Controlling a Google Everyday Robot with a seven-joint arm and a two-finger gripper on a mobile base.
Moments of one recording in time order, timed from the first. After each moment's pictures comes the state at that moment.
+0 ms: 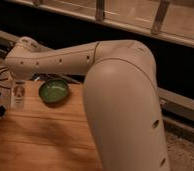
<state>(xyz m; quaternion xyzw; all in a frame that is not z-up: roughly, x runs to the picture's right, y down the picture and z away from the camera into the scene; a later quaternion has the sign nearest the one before) -0.353 -0.062 0.699 -0.24 -0.13 0.60 0.75</state>
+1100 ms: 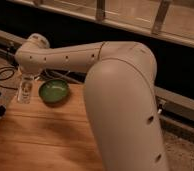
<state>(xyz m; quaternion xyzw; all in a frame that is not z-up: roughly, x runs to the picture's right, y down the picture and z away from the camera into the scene) -0.326 -0.078 0.728 -0.24 -0.11 0.64 0.72</state>
